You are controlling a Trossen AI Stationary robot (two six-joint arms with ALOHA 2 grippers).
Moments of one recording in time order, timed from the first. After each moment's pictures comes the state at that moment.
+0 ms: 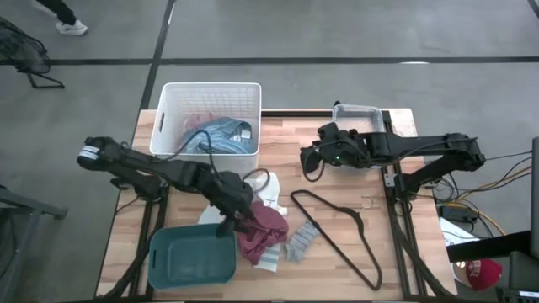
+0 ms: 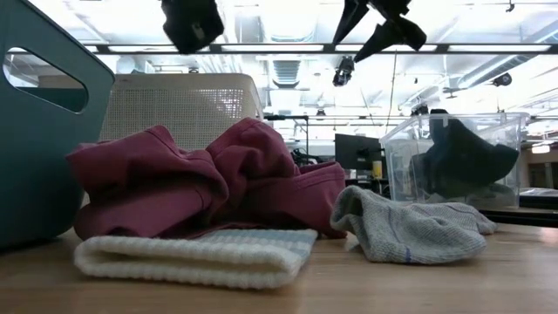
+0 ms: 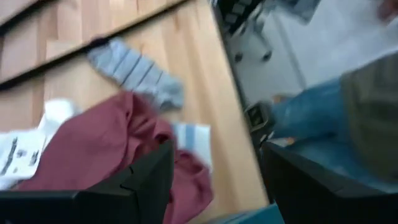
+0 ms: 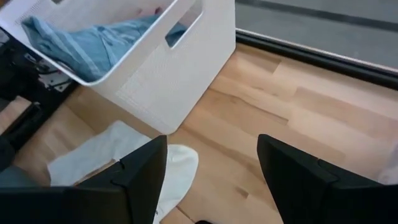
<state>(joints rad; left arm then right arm) -0.22 1.35 1.09 -0.39 0.34 -0.33 0.02 1.34 1.28 -0.74 0.51 0.91</state>
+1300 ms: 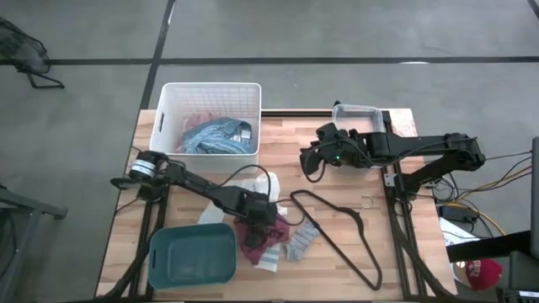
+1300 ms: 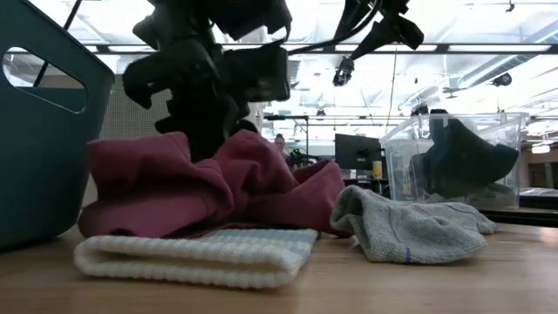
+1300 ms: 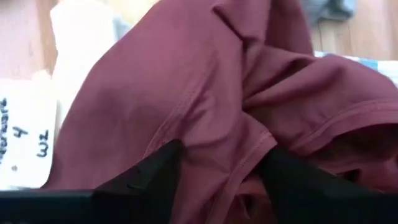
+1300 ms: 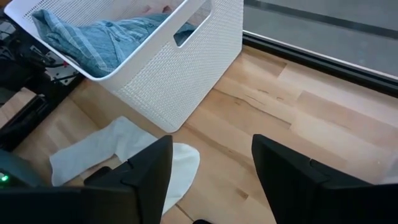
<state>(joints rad) -0.24 1.87 1.21 -0.42 0.08 -0.18 0.02 1.34 1.28 -0.73 0.50 0.85</state>
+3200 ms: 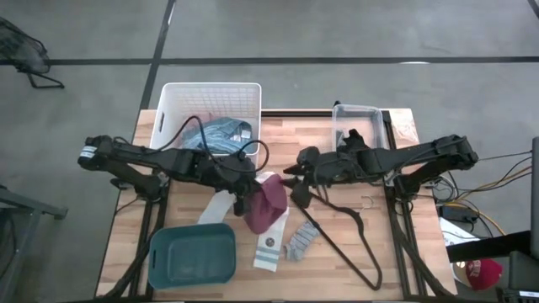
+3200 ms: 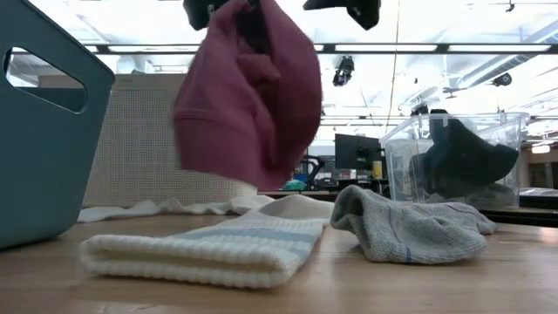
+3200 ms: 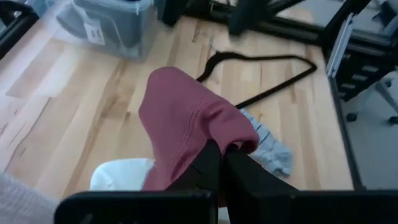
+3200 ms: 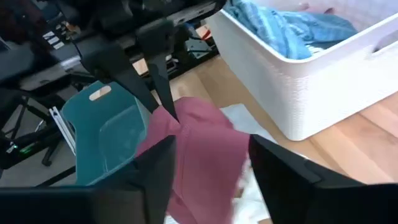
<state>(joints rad) -0.16 1.35 1.29 -0.55 -0.14 -0.32 0.17 1.43 1.28 -0.36 0.26 0.59</state>
